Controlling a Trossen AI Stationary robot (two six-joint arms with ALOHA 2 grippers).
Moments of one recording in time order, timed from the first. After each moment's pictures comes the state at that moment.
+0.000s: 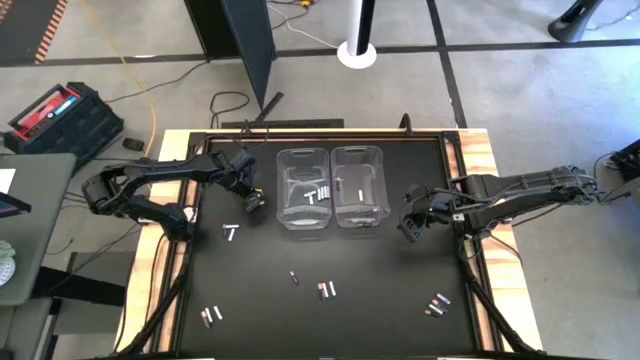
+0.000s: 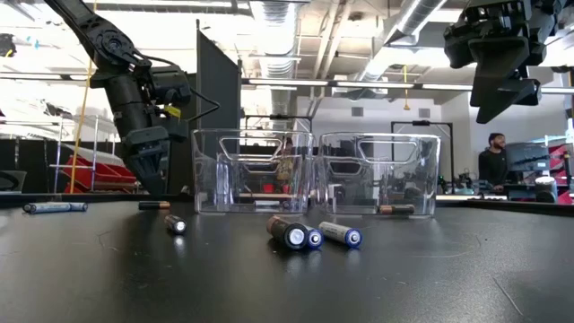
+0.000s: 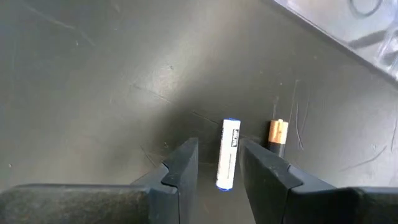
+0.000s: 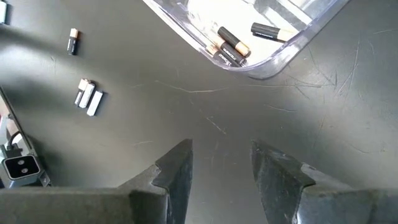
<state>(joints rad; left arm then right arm) 0.63 1.31 0.63 -0.48 0.07 0.08 0.08 0.93 0.76 -0.83 0.01 0.90</state>
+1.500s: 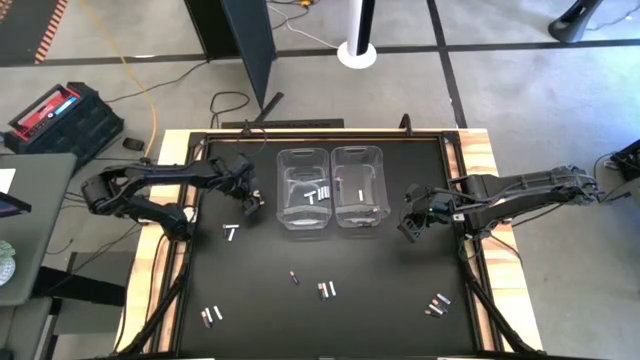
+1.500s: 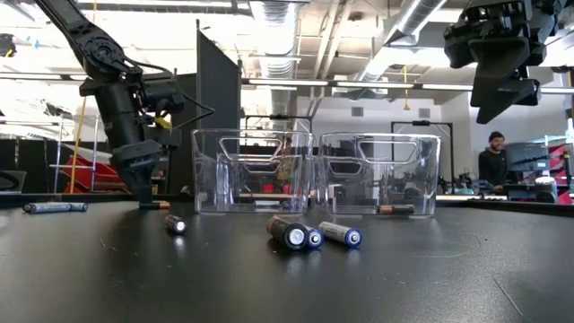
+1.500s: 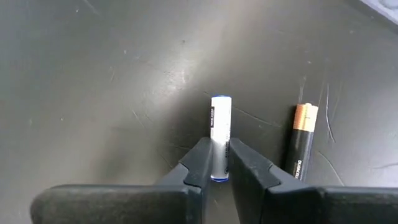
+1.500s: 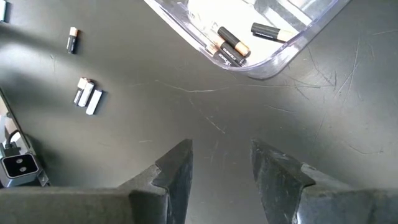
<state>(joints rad) 0.63 1.31 0.55 -0.41 -0.01 0.03 0.08 0.93 0.76 -0.83 0.01 0.89</state>
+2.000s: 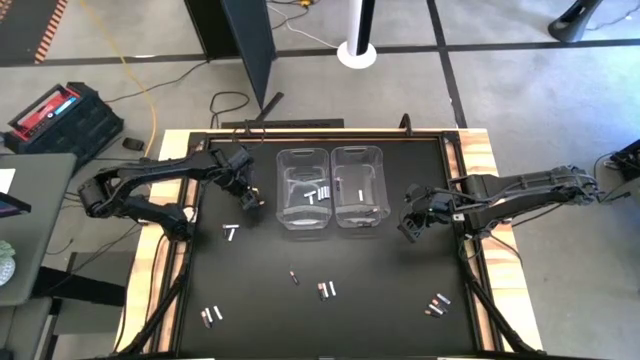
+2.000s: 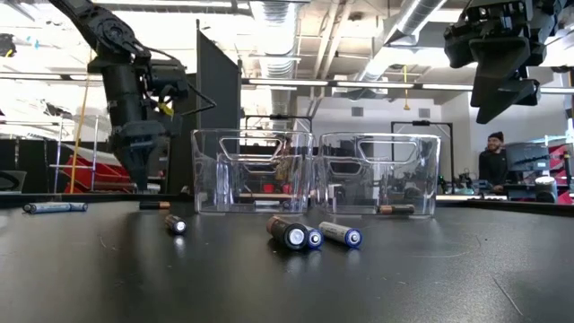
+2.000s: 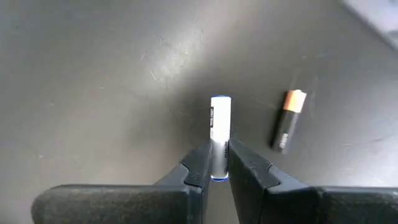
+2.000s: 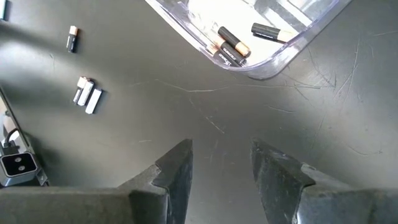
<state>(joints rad) 0.63 1.25 0.70 -0.69 -0.01 -0.04 0.08 0.93 0.76 -0.83 0.01 0.88</state>
